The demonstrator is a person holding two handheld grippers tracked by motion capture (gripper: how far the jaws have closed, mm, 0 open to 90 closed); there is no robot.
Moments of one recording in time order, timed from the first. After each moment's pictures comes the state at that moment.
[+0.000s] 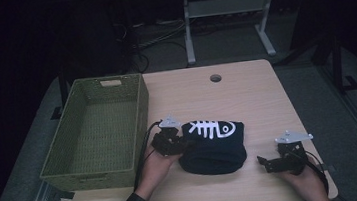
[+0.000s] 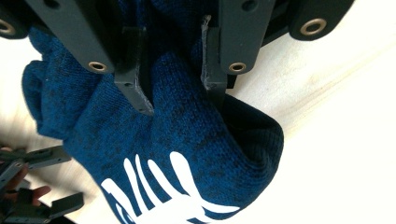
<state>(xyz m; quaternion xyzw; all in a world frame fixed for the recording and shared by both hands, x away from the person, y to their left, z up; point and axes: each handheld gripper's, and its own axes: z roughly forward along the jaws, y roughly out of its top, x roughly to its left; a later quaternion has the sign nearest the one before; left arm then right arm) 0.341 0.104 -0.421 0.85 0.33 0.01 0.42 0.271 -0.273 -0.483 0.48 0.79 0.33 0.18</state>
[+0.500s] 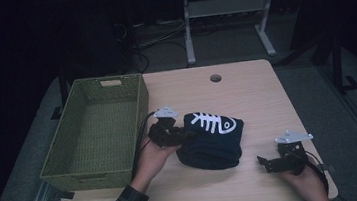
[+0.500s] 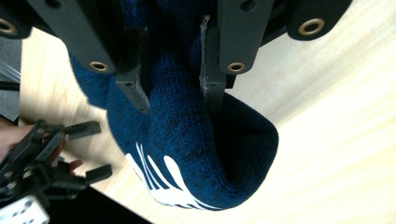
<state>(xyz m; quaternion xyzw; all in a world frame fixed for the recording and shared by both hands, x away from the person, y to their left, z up) 0.350 0.106 -0.382 0.84 0.30 0.01 0.45 0.271 -0.273 -0.483 0.48 0.79 0.33 0.18</state>
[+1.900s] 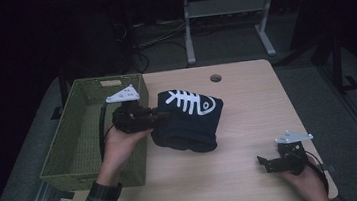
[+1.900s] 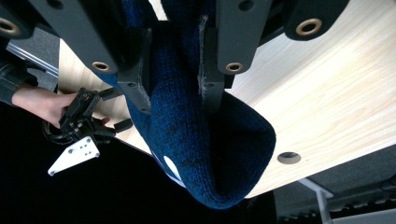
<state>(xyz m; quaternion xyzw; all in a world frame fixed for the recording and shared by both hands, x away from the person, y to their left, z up) 0.345 0.179 -0.302 0.81 0.27 0.05 0.52 0.271 -0.273 -0.483 0.48 0.79 0.33 0.18</state>
